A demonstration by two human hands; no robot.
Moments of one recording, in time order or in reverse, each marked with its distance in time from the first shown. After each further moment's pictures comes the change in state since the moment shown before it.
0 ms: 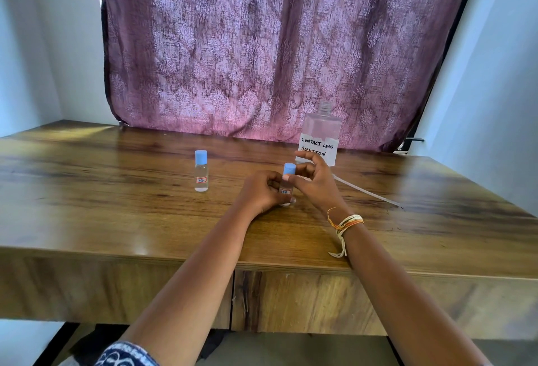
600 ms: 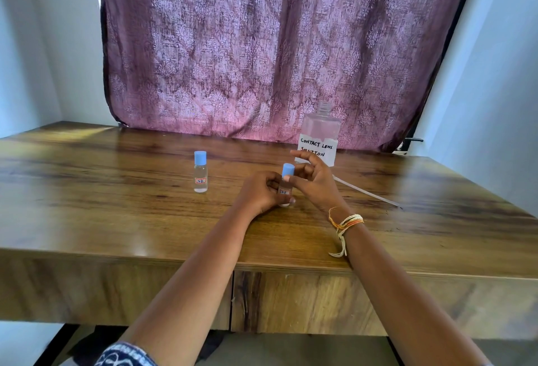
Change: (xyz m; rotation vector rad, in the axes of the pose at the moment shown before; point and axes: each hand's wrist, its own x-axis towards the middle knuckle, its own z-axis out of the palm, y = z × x) left_hand -0.003 0.005 -0.001 -0.012 -0.007 -0.016; right_hand -0.001 -0.002 -0.003 0.050 -0.062 -0.039
